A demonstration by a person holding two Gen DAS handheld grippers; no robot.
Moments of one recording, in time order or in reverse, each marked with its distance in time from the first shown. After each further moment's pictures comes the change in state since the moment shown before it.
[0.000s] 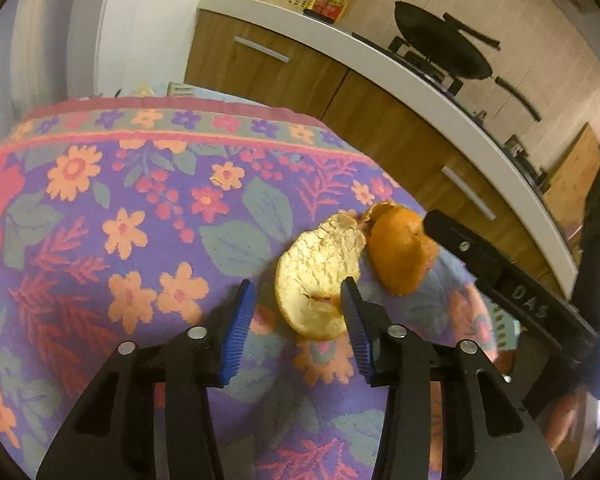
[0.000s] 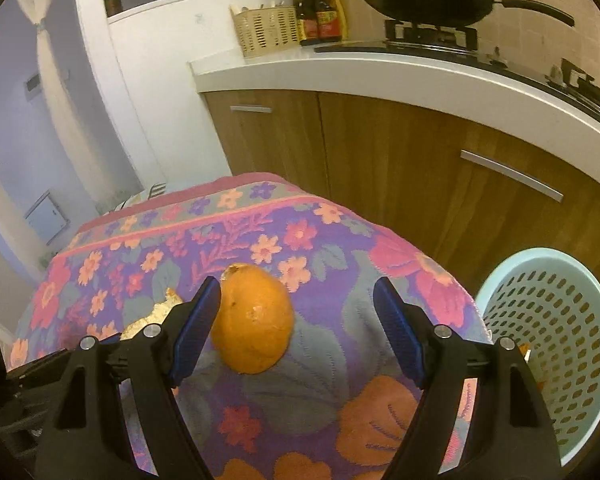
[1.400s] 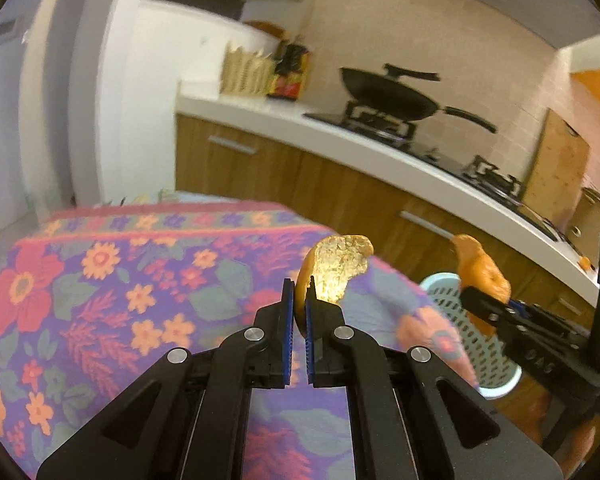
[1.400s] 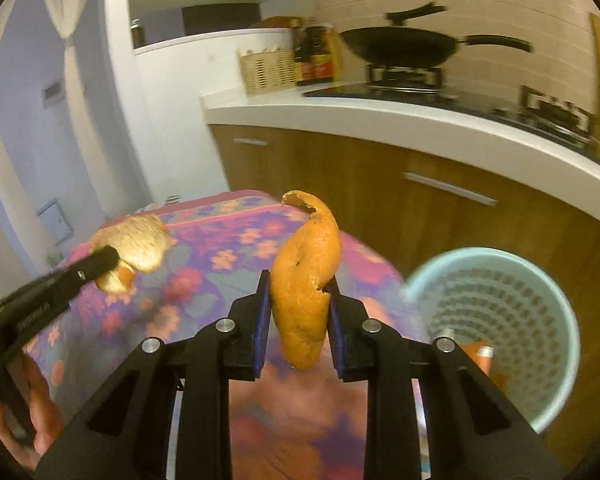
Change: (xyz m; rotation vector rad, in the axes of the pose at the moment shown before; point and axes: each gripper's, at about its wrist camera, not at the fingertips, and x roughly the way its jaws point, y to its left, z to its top) left arm -0.078 -0.062 -0.022 0.180 -0.300 0.005; right arm -0.108 -0.046 -0.043 -0.029 -0.134 -0.025
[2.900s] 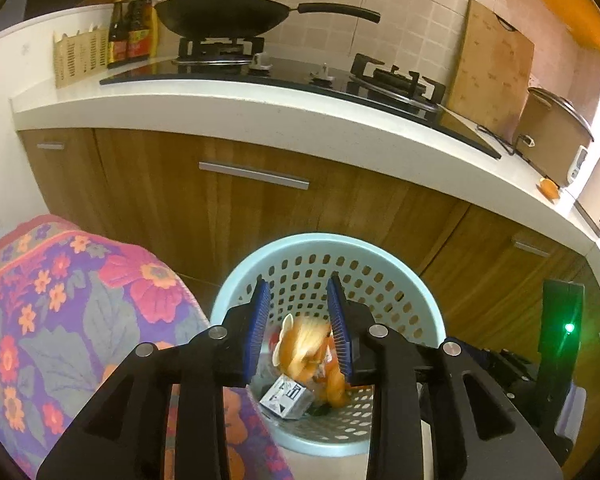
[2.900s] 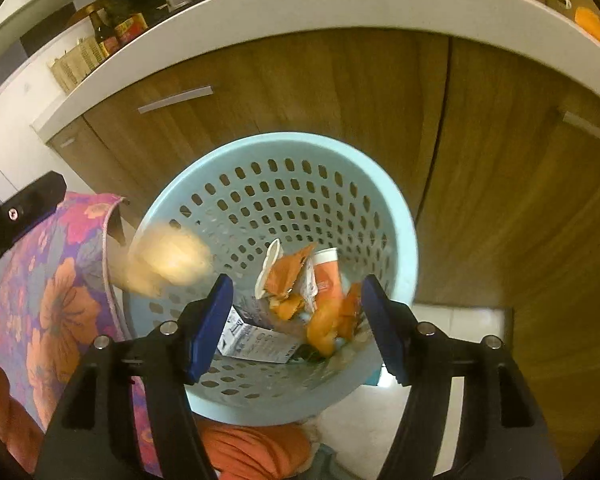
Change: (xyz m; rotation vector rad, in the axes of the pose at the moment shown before) left arm 0.131 -0.231 -0.003 0.211 0.249 -0.199; right arm 0.006 -0.226 -0.056 0.382 0.278 -0.273
